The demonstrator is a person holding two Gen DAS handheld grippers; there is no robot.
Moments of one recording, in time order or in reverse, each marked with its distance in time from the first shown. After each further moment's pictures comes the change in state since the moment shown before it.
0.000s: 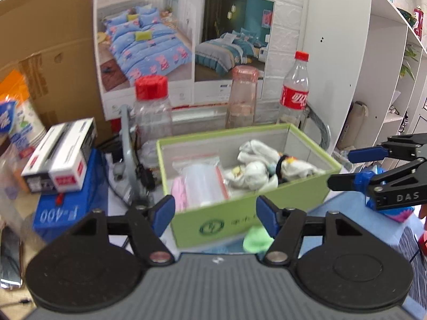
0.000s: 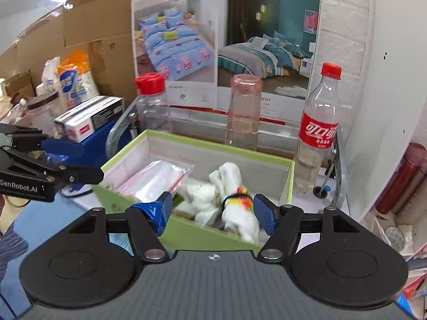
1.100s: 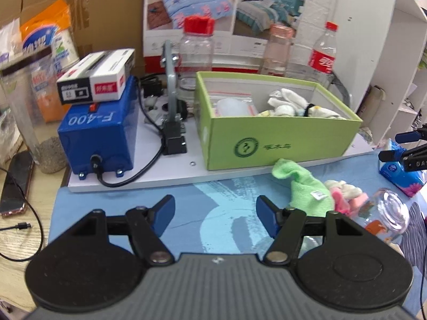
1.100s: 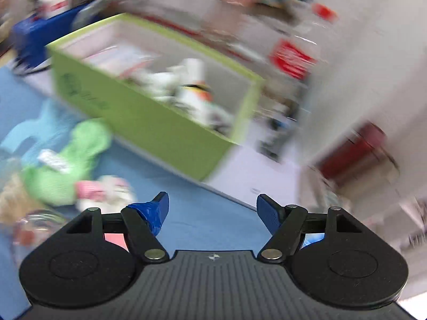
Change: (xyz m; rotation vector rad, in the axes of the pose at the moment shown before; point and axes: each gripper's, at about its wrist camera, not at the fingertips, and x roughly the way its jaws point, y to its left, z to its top) left arm -0.018 0.030 -0.072 -0.102 0.091 0.037; right arm 0.003 -0.028 -0.054 -0.157 0.243 -0.277
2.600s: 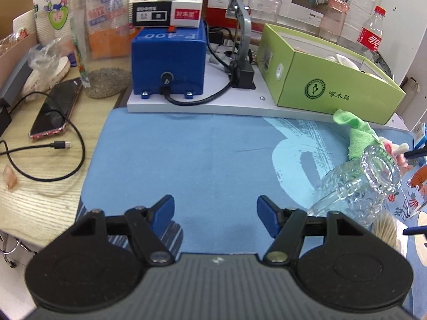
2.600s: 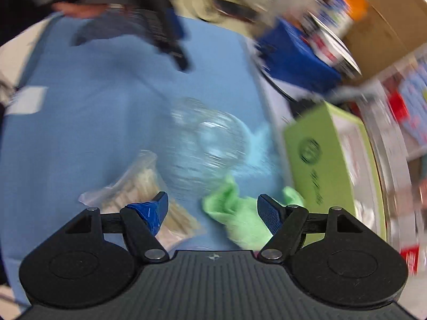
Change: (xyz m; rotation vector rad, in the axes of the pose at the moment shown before) left arm -0.004 0.063 -0.073 -0.132 0.115 0.112; right arm -0.067 0.182 -0.026 -1.043 -0.186 0.484
